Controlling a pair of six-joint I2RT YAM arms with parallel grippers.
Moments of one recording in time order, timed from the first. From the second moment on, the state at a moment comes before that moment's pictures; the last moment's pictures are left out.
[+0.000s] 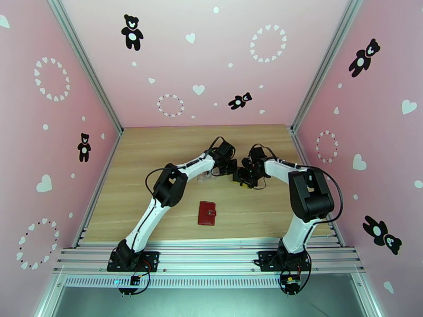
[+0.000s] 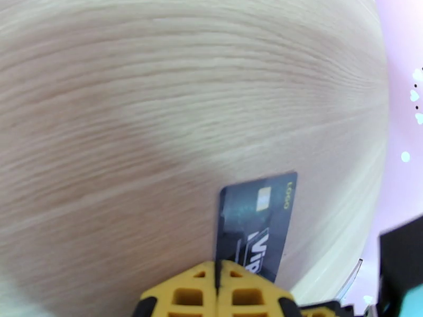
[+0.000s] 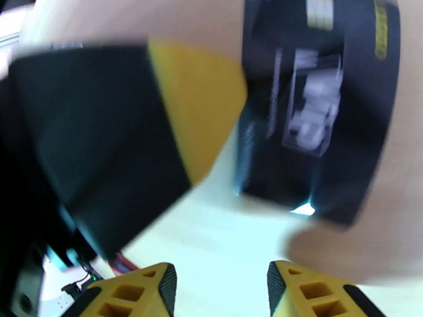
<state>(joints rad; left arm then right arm) -0.74 2.54 2.10 -0.52 0.38 -0.81 0.21 1.79 1.06 -0.58 -0.53 0.43</state>
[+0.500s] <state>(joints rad) -0.75 2.50 2.01 -0.44 0.36 -0.80 0.09 1.94 1.34 -0.61 -0.48 0.42</state>
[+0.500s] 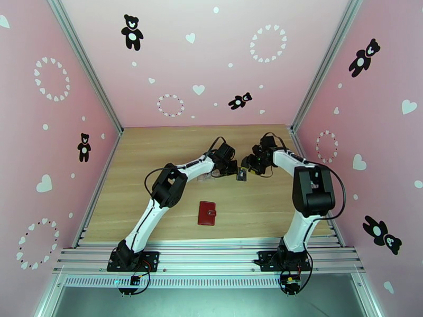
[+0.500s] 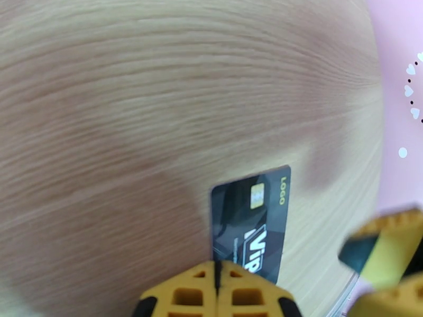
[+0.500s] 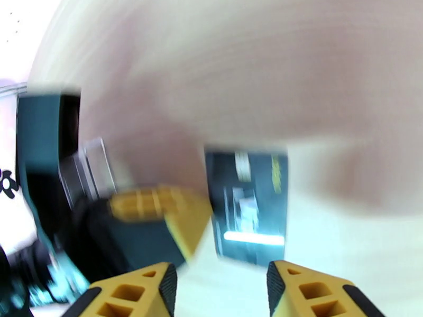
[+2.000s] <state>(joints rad) -0.80 1.94 1.41 -0.43 0.27 -0.75 0.29 1.84 1.15 -0.67 -0.39 0.37</state>
